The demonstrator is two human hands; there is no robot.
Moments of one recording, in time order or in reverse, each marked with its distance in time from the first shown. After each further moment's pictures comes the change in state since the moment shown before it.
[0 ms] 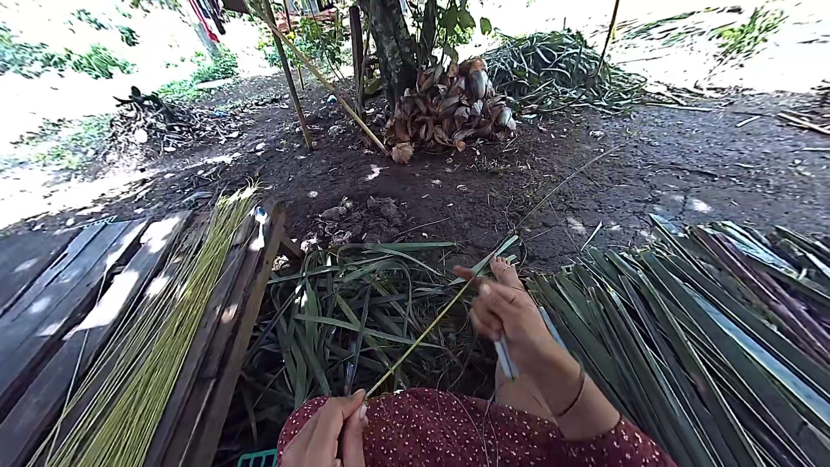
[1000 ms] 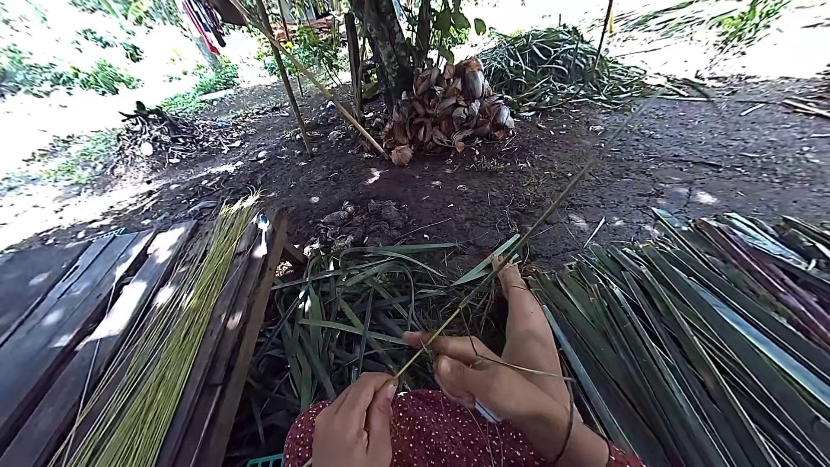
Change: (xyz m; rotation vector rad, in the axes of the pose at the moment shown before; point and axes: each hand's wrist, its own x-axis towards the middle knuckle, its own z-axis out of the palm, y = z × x) left_hand 0.027 0.018 0.012 -0.163 -0.061 -0.015; right_hand -0.030 -0.001 0.042 0.027 -0.400 0.099
